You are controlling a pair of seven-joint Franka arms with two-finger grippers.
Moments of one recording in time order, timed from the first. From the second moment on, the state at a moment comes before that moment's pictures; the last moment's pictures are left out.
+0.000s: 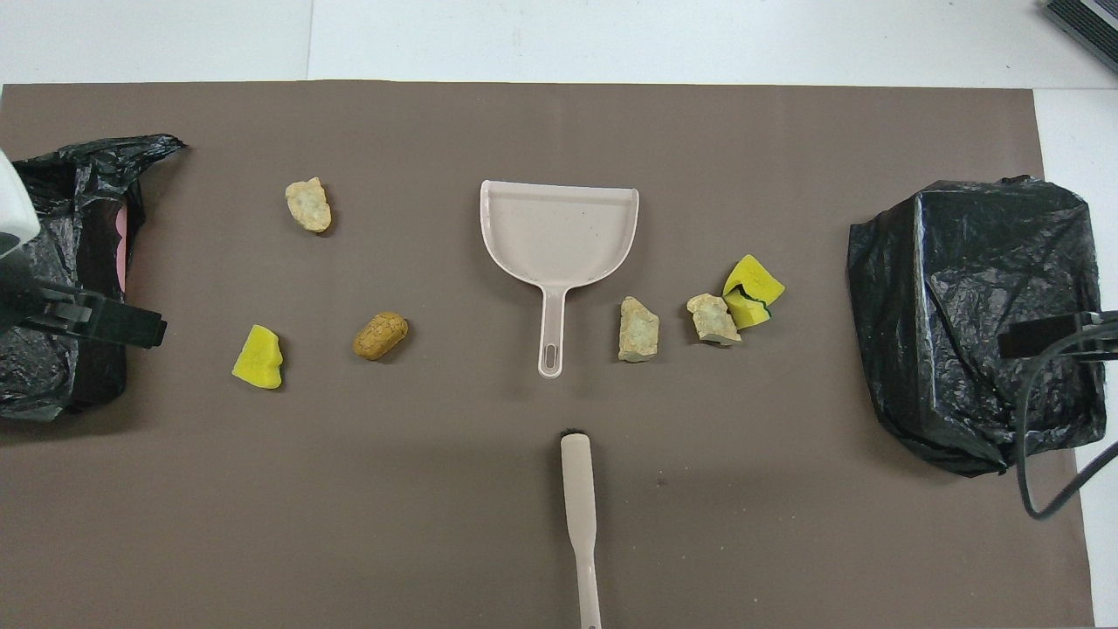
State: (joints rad) left arm -0.09 -0.07 -0.06 -1.56 -0.02 1.48 0.14; right arm 0.08 -0.16 -0.10 -1.68 -0.03 1.53 -0.01
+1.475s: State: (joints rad) left arm -0.09 -0.20 -0.56 -2.02 -0.12 1.85 -0.37; right arm 0.04 -0.16 -0.09 -1.66 -0.04 1.53 -0.01
